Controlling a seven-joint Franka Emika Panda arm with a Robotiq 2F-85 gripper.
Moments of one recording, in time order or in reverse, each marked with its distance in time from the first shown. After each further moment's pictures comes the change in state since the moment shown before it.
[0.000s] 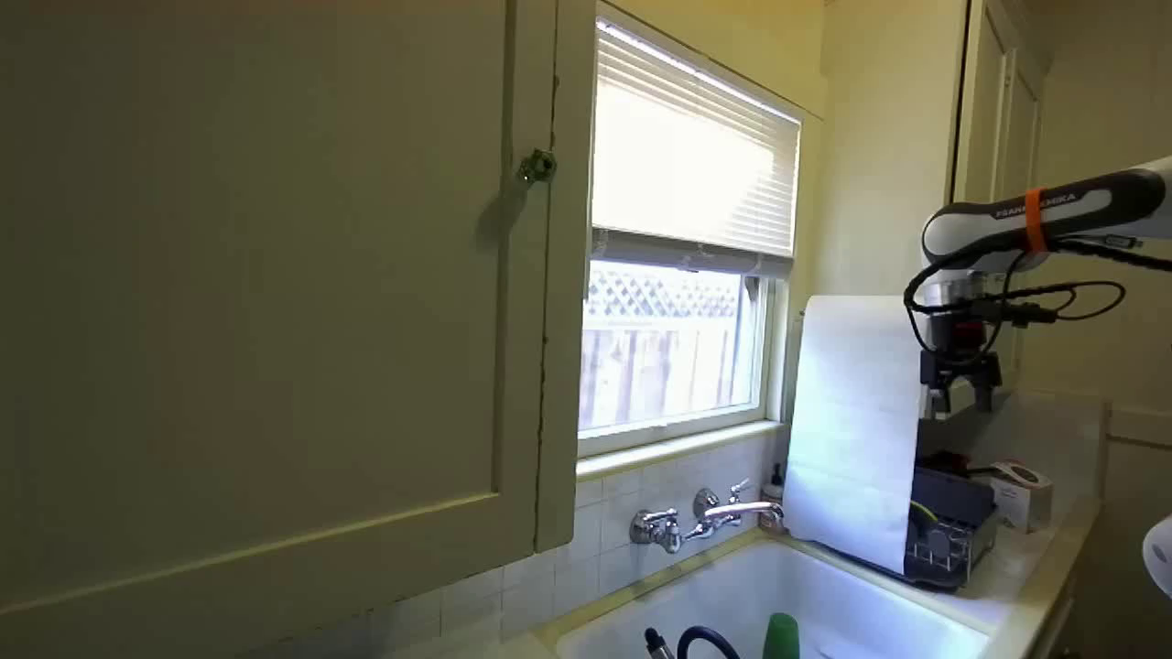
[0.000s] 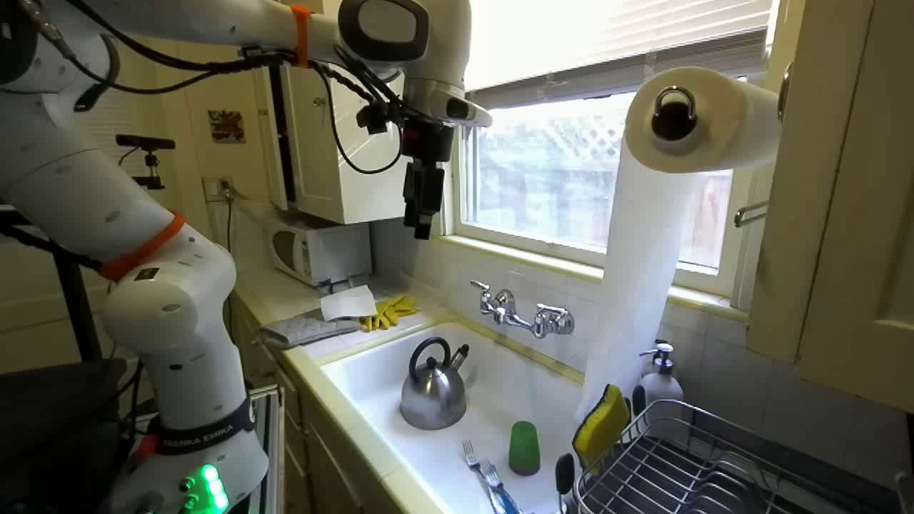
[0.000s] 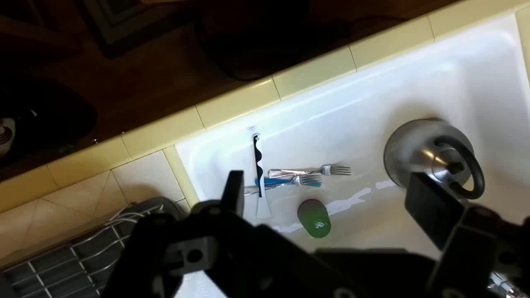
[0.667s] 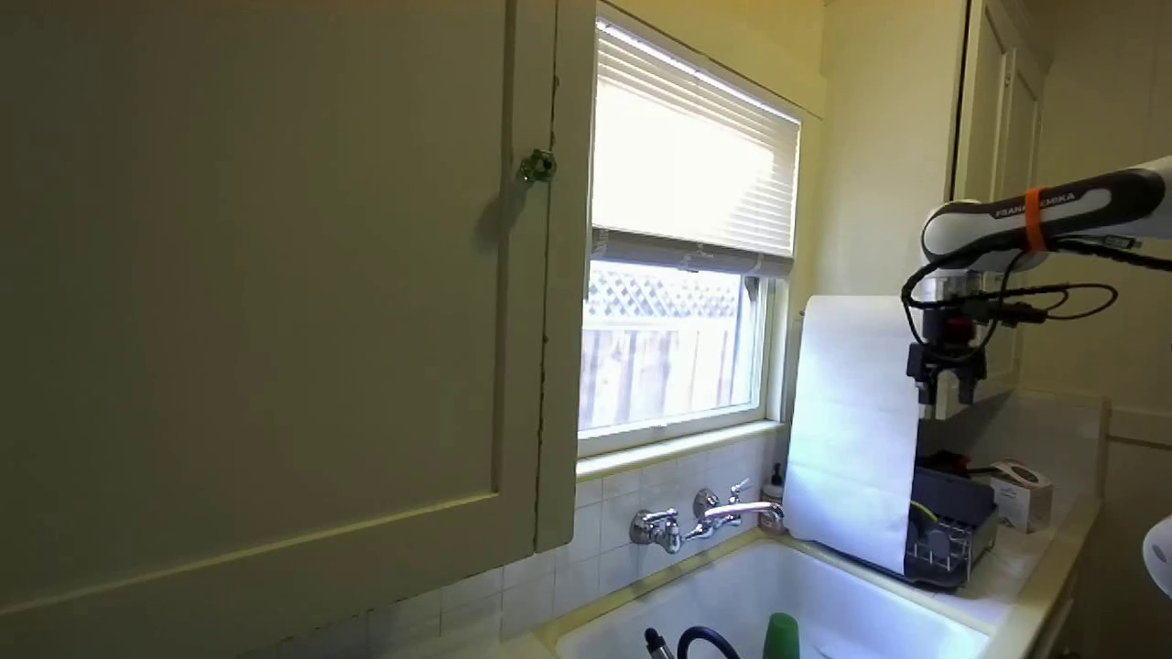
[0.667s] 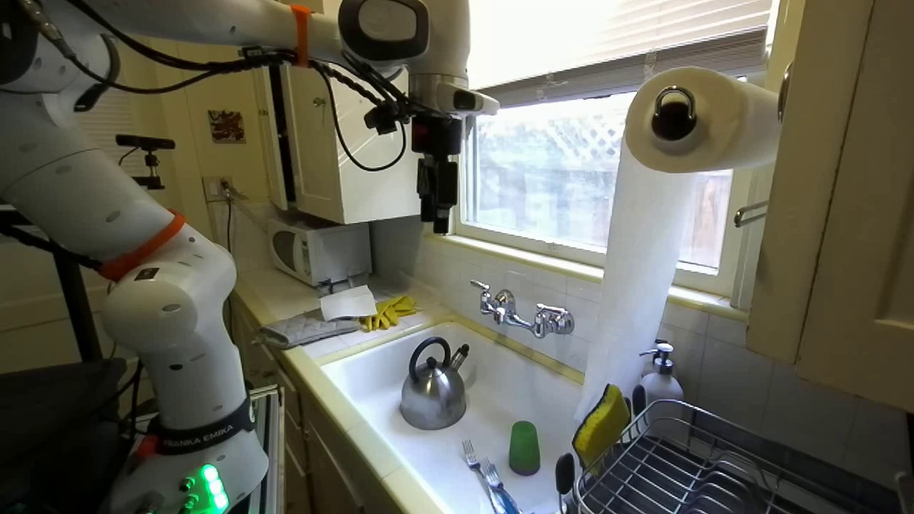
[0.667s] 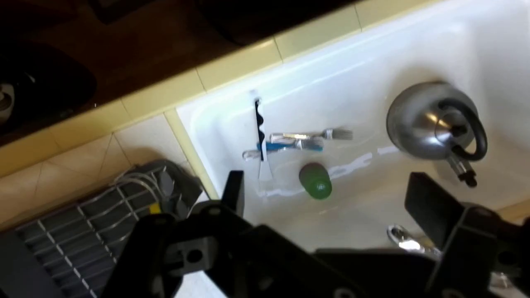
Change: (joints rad) arm 0.000 0.002 0.001 0.003 0.004 0.121 0.005
